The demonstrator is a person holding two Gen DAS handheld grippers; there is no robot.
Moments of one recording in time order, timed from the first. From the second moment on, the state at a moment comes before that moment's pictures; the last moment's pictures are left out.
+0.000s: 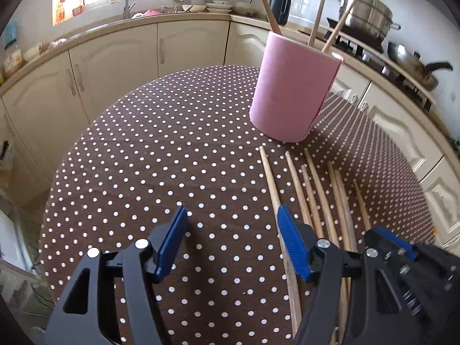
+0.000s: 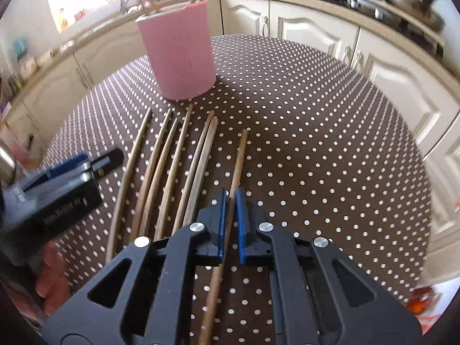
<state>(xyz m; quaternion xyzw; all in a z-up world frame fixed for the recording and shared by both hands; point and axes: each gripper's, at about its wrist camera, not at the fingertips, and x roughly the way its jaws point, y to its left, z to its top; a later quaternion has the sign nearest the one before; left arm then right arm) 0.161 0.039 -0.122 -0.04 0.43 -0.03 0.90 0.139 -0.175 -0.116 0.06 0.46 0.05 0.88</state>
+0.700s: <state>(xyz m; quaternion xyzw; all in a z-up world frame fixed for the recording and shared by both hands) 0.164 0.011 -0.109 -0.01 0.43 -0.03 0.90 0.146 -0.201 -0.117 0.12 0.45 0.05 0.88</state>
